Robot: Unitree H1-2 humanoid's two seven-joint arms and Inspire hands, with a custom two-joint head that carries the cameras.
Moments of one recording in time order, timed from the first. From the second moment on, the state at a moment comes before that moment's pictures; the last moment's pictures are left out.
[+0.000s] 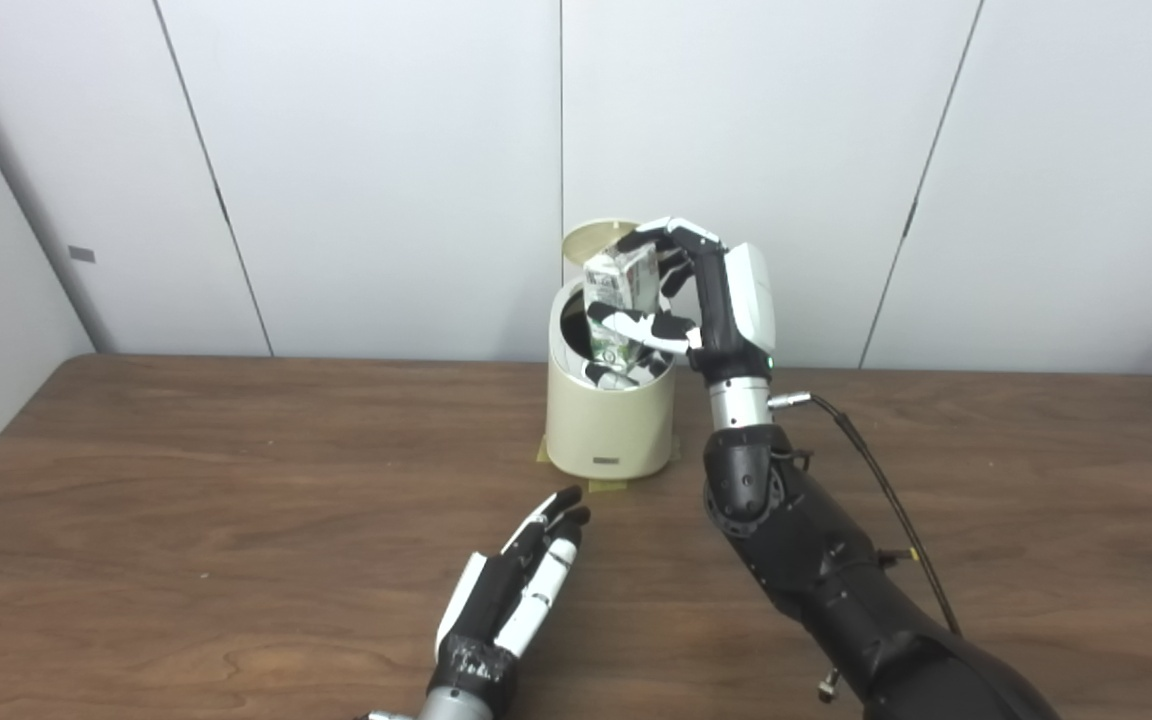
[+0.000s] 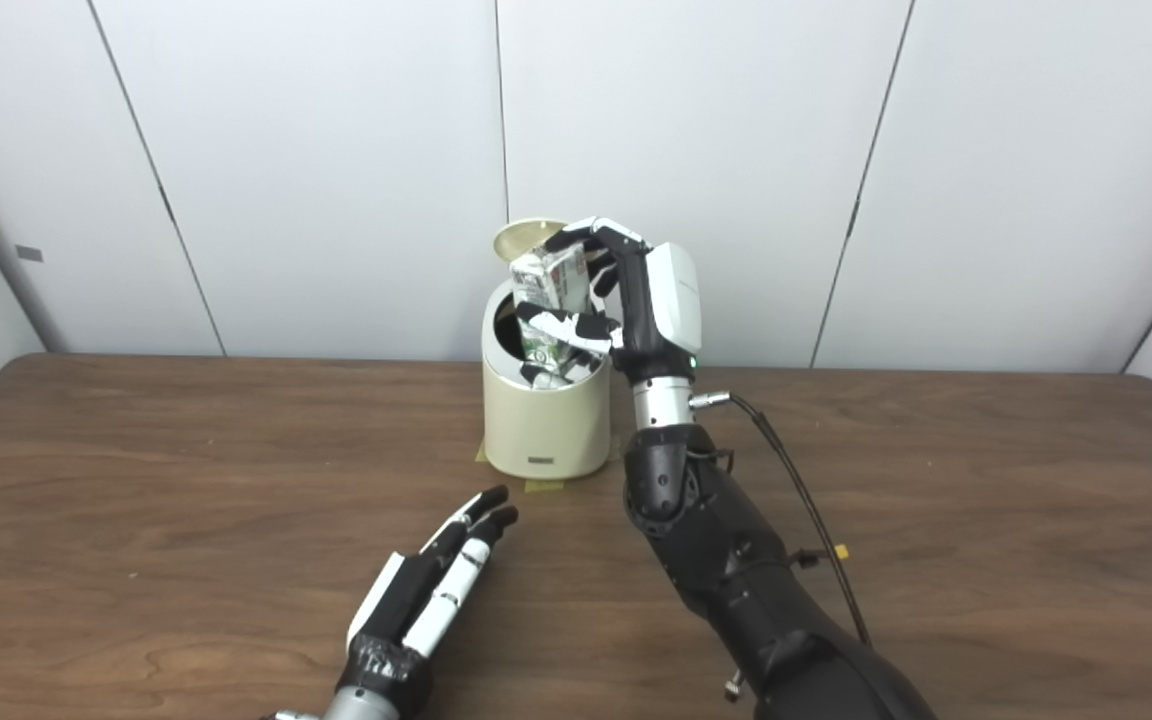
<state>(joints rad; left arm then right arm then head) 0.05 -0.07 -0.20 -0.28 0.05 0.32 -0.04 -0.87 -0.01 0.29 0.93 -0.51 -0.45 -0.75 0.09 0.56</state>
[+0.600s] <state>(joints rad) 0.05 -0.07 -0.20 -0.27 0.05 0.30 -0.04 -0.90 0.00 0.28 0.98 -0.55 -0.44 -0.78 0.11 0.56</state>
